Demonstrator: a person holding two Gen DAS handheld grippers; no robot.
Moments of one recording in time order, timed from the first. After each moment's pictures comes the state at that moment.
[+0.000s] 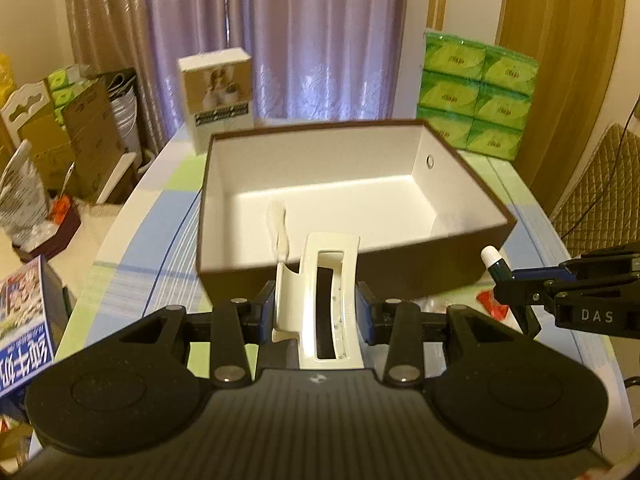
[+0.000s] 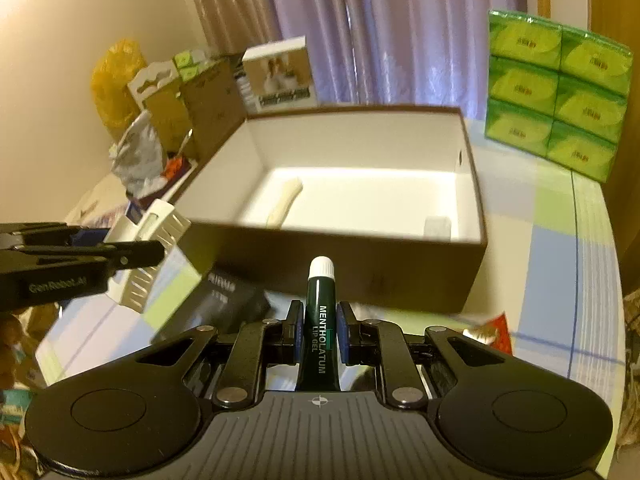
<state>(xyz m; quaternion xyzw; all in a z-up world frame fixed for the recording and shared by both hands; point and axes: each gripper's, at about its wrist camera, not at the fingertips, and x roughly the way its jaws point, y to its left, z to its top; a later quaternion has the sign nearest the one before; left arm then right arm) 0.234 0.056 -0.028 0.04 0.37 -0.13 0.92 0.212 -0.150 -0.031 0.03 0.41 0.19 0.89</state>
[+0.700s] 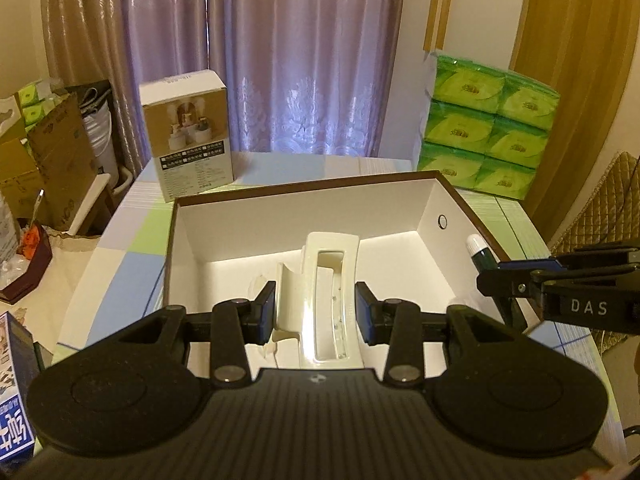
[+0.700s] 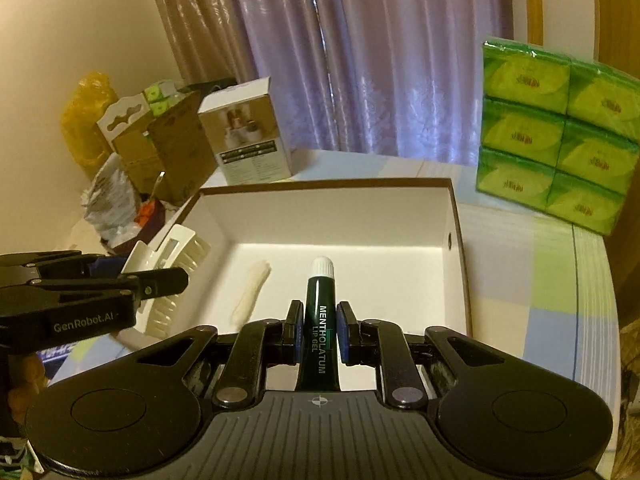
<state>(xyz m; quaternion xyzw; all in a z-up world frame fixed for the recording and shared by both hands) 0.356 0.034 -0.025 0.03 0.37 -0.15 0.92 0.329 -0.146 -0.009 0.05 0.40 0.16 0.90</state>
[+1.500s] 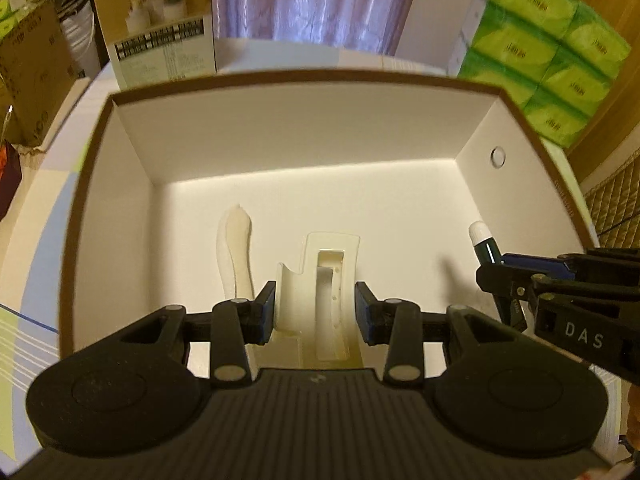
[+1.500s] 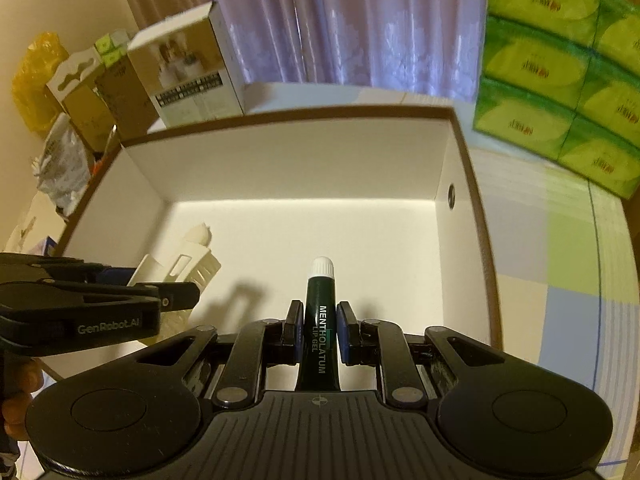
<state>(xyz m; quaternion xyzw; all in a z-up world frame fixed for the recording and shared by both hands) 0.438 0.015 -0.114 0.01 0.52 -0.14 0.85 0.397 -0.142 -0.087 0.03 0.49 0.12 0.86</state>
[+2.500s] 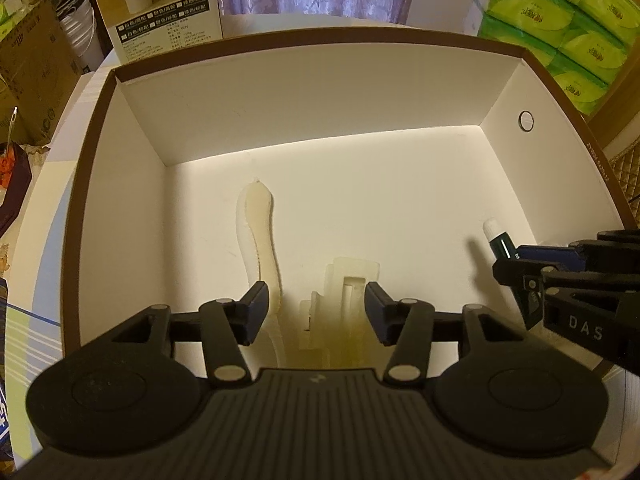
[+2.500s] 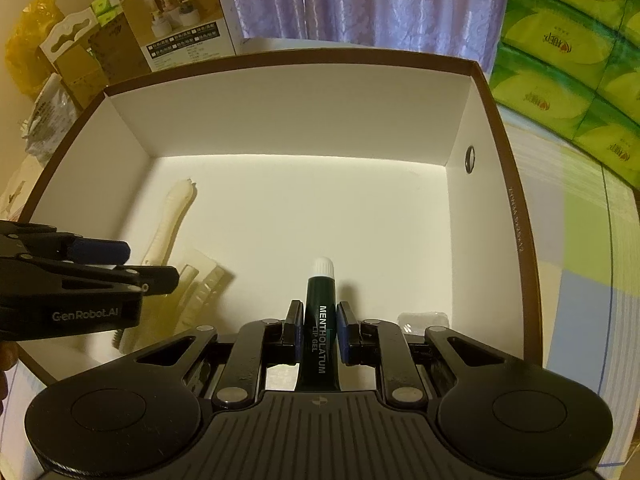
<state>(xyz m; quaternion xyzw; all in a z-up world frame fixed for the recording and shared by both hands) 0.443 0.020 -0.129 0.05 0.53 -0.13 0.83 0.401 -0.135 -0.108 -0.01 0.52 0.12 0.85</state>
